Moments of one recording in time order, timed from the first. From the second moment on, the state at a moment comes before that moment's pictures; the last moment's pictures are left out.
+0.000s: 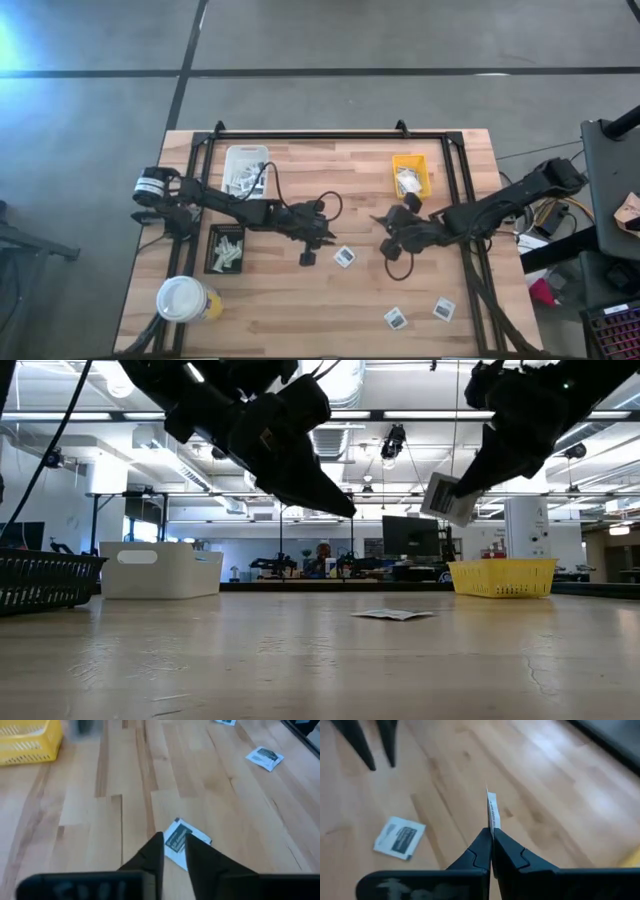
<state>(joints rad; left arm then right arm) -0.09 1.68 0.95 0.18 0.05 0.03 0.35 1.20 0.68 -0.38 0.64 0.64</state>
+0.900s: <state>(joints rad) -0.09 1.68 0.95 0.29 0.05 0.03 0.35 1.42 0.68 0.04 0.46 0.44</state>
